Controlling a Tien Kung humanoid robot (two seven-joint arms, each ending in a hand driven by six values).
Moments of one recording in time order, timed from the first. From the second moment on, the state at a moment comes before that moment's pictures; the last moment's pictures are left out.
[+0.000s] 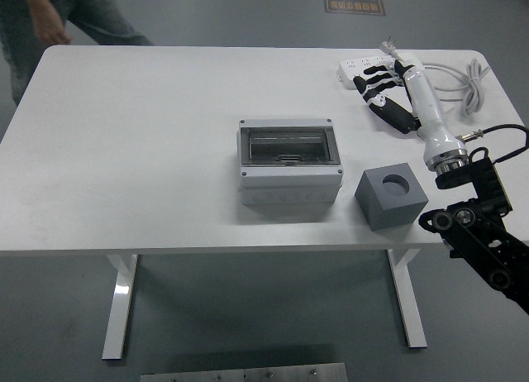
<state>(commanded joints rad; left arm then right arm) -0.19 0.20 -1.62 -0.26 1.80 0.01 0.40 0.35 -0.38 1.06 1.34 -1.52 -0.44 0.14</state>
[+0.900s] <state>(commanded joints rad) -0.17 0.22 -1.64 -0.26 1.85 0.00 0.39 0.21 -0.36 1.17 1.38 -1.36 -0.44 0.28</state>
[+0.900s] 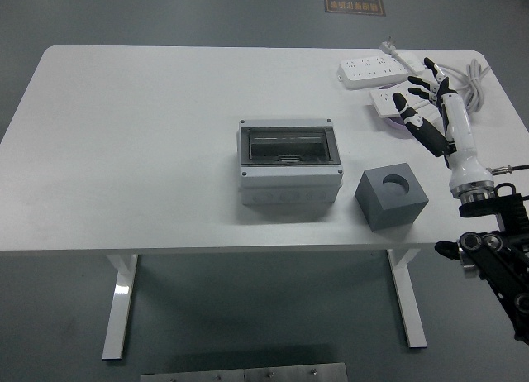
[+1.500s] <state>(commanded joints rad) -0.17 0.21 -1.62 -0.26 1.80 0.01 0.39 0.20 -0.36 1.21 1.44 -1.39 -0.43 0.27</state>
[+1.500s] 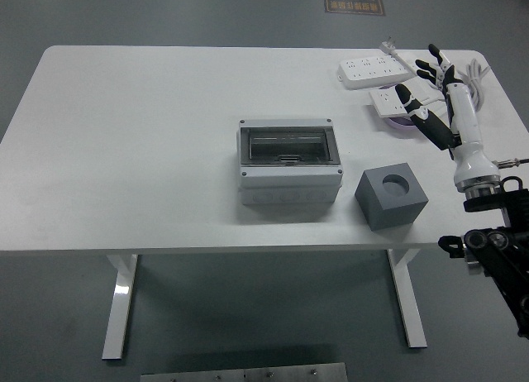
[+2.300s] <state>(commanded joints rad) -0.16 0.23 -1.60 -0.26 1.75 0.03 0.40 0.19 -0.37 1.24 1.47 -1.41 -0.43 0.23</state>
